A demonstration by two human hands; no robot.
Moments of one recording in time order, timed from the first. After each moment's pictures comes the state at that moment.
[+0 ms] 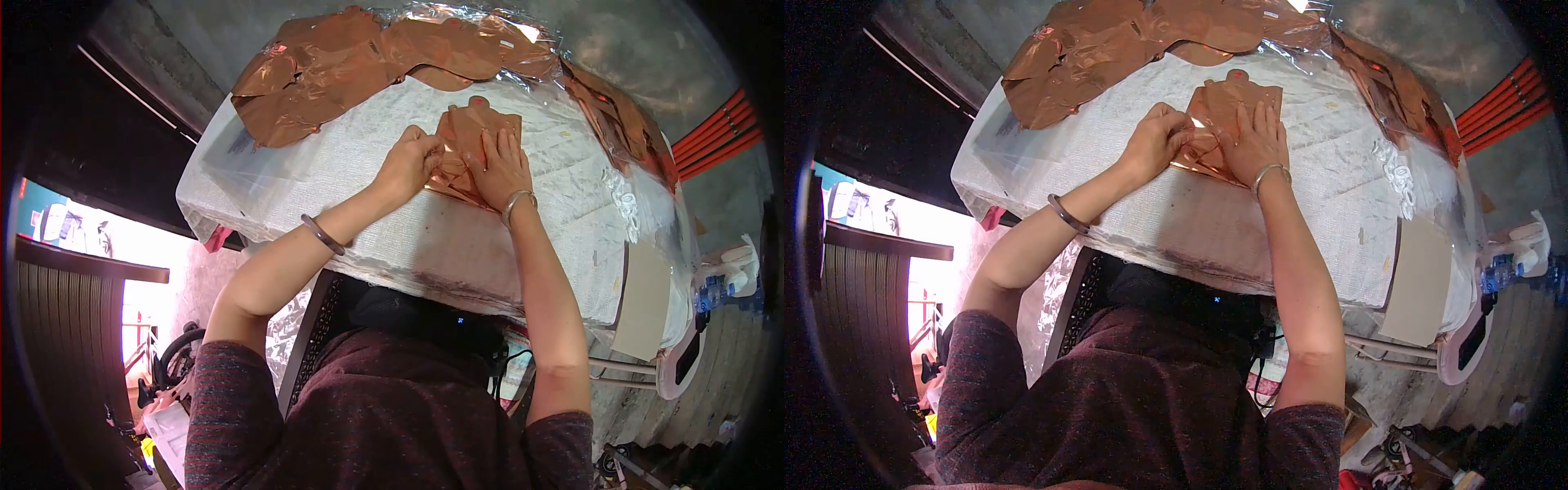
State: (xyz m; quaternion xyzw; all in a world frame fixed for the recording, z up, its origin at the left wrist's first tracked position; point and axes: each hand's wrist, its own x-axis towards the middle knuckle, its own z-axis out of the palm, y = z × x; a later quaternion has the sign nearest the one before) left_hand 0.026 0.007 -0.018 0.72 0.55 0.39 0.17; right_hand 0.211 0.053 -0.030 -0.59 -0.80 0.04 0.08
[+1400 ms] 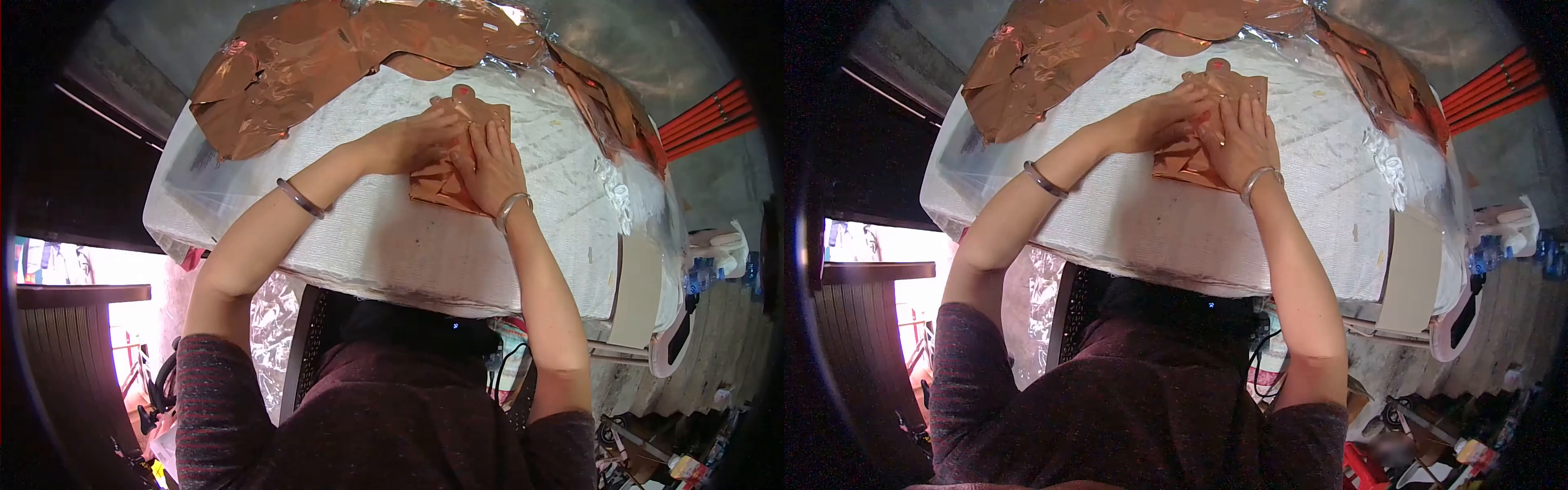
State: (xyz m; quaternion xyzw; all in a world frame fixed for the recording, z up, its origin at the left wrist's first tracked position) left_hand 0.009 0.074 -0.012 0.94 0.30 0.14 0.05; right_hand 0.211 0.050 -0.029 -0.58 -0.81 0.02 0.09
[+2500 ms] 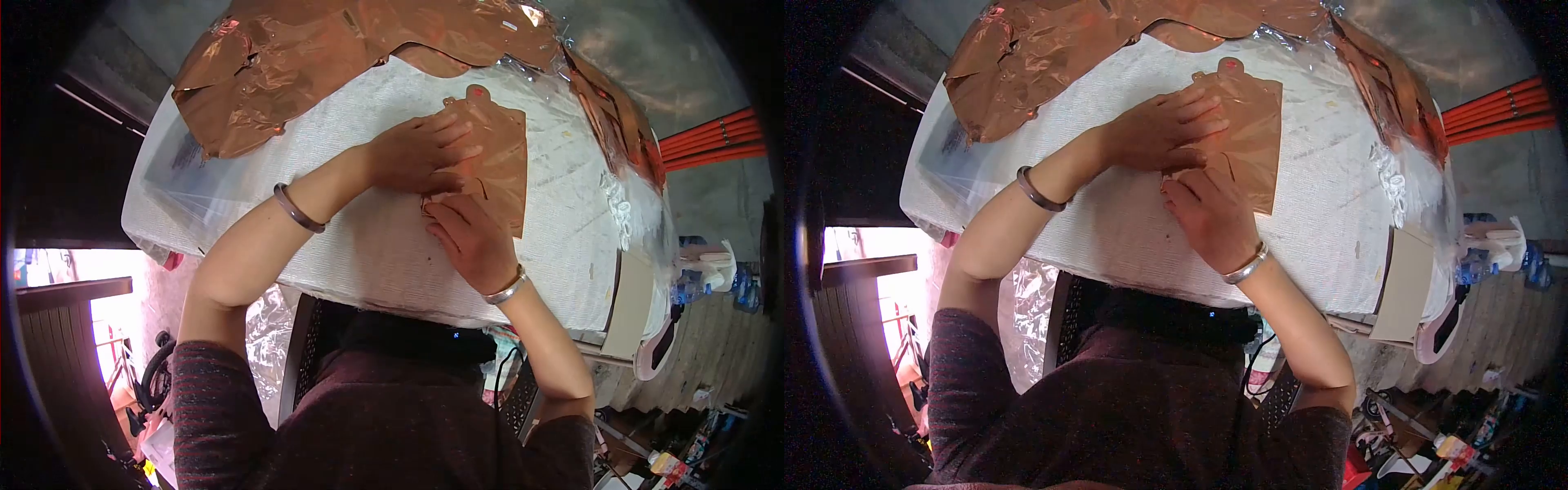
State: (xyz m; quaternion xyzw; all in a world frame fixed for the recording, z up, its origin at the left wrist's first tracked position) left_hand 0.003 0.077 -0.048 0.93 0.26 0.25 -0.04; right_hand 0.180 -0.020 -0.001 -0.34 -0.89 0.09 0.29
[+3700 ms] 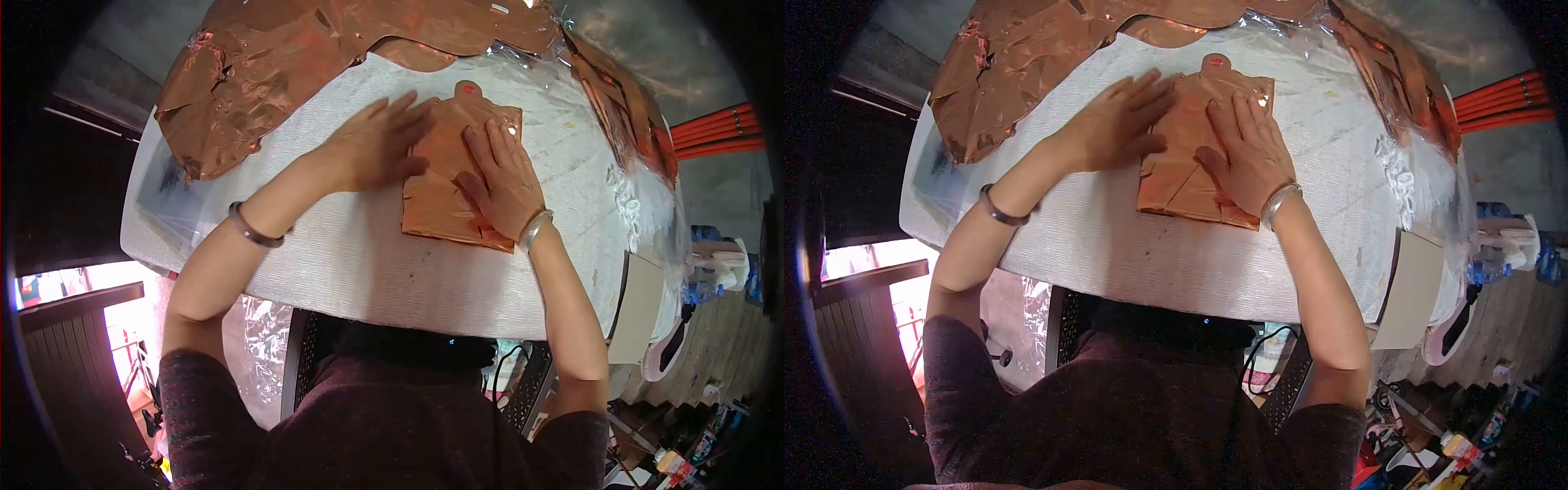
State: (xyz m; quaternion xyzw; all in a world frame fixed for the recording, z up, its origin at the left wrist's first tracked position) left_hand -0.015 0.074 -0.023 0.91 0.40 0.13 0.02; right_hand 0.231 0.066 -0.021 -0.45 -0.89 0.02 0.09
